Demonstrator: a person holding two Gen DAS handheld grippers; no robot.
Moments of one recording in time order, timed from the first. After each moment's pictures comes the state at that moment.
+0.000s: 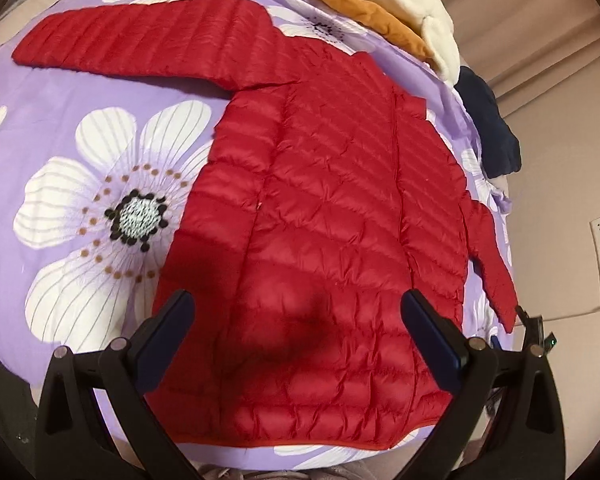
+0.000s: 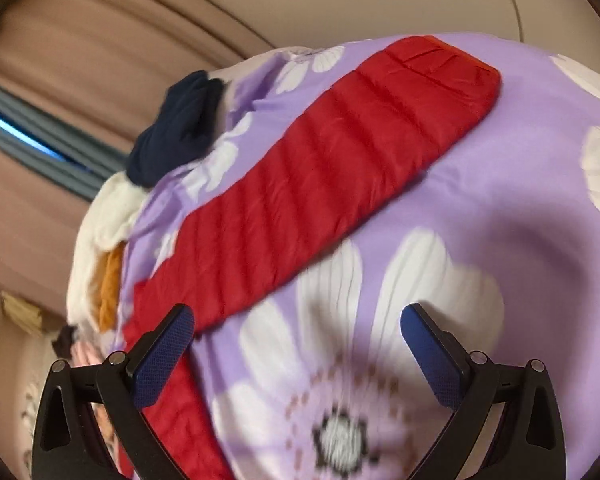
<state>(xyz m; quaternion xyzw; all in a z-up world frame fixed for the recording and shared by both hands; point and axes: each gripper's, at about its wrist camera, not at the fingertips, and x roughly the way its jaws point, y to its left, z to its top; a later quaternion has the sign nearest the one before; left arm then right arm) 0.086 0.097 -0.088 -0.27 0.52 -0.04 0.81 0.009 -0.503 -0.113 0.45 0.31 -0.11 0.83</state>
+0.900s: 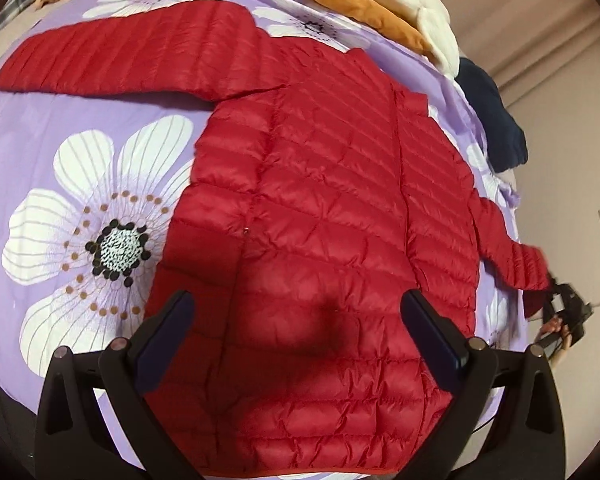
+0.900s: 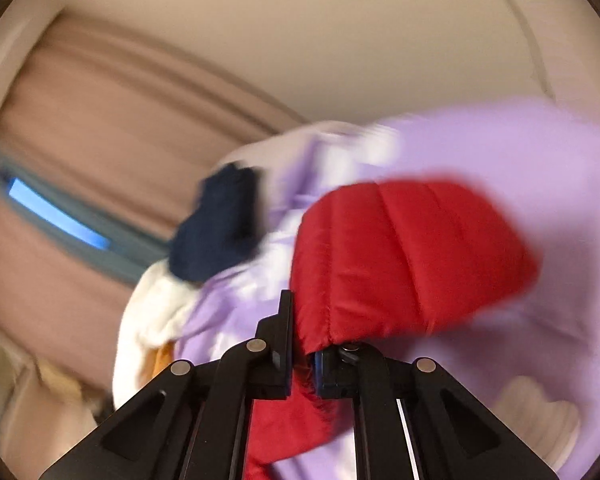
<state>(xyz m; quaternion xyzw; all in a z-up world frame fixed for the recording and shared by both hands) 0.110 0.097 -0.099 -0.25 0.52 -0.05 0.82 -0.006 -0.520 -0.040 0.47 0.16 -0.09 0.86</state>
